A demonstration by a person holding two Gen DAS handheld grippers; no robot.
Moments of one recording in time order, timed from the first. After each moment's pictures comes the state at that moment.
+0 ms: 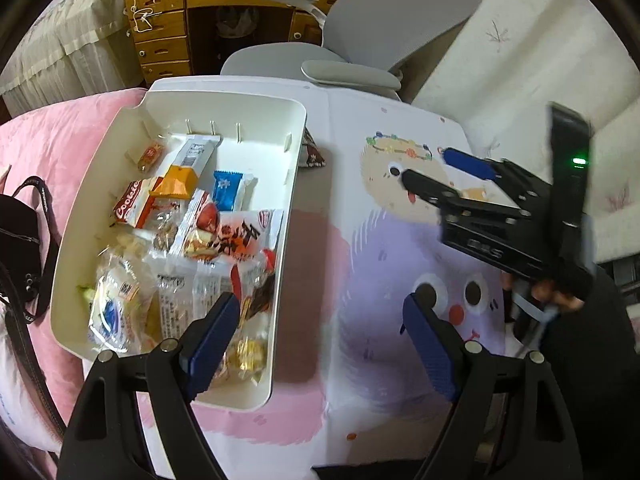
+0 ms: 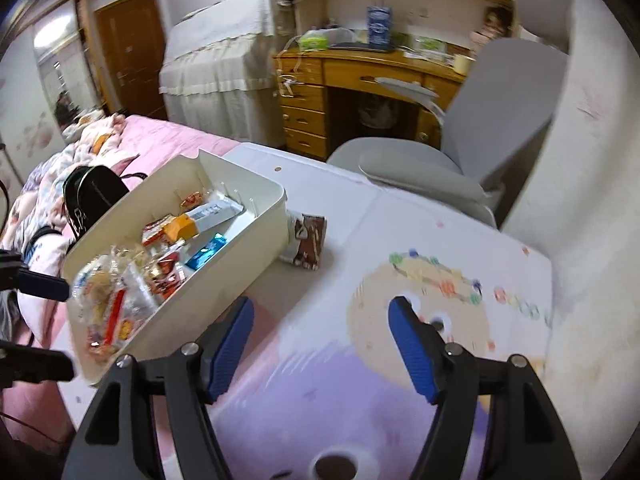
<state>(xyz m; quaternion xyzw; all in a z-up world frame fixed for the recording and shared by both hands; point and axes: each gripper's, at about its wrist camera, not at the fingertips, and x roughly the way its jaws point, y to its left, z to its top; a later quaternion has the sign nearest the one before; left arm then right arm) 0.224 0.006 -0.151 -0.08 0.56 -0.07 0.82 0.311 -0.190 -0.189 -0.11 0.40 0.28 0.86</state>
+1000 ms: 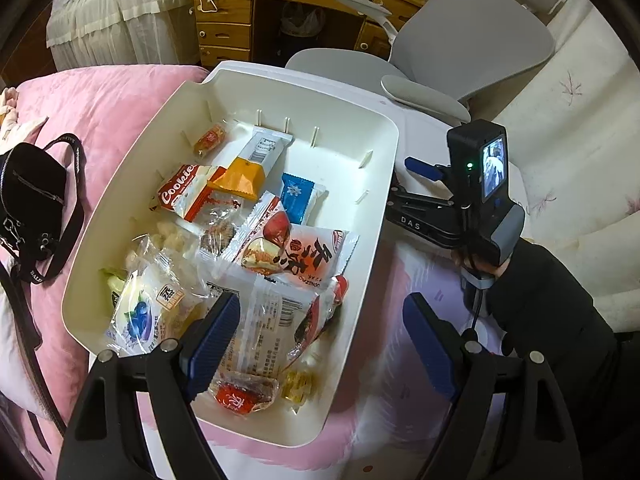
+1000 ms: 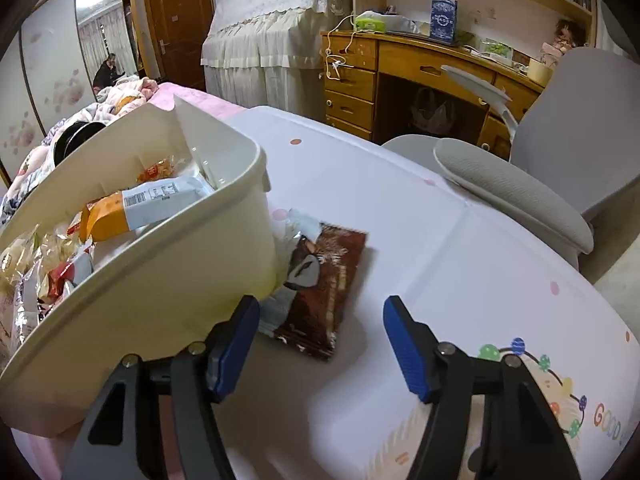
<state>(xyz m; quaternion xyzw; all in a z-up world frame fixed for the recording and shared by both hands) 0.241 0.056 -0.178 -0.13 0.56 0.02 0.82 0.402 -0.111 -0.303 -0.16 0.39 0.34 0.84</state>
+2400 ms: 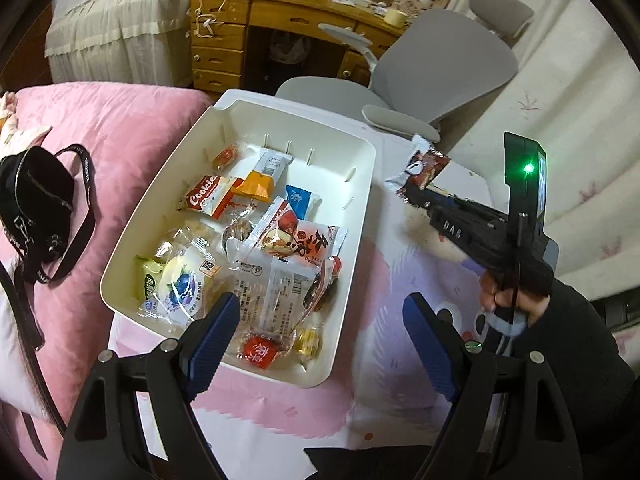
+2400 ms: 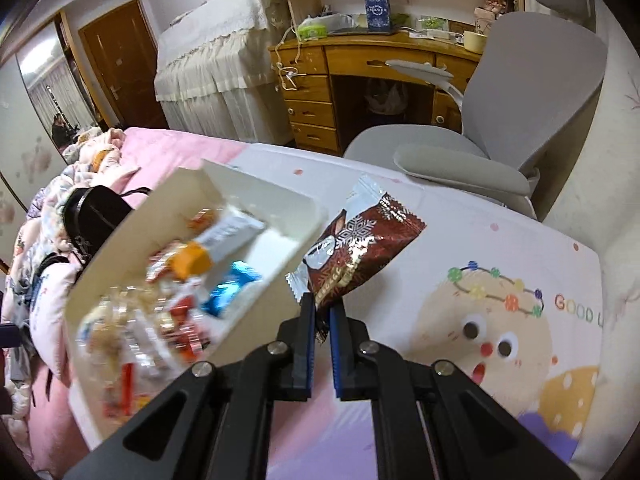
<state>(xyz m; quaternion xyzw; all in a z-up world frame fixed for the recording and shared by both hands) 0.170 0.076 -0.121 -0.14 0.51 -0.01 0.85 0.310 -0.127 -0.194 -0.05 0.44 0.28 0.85</state>
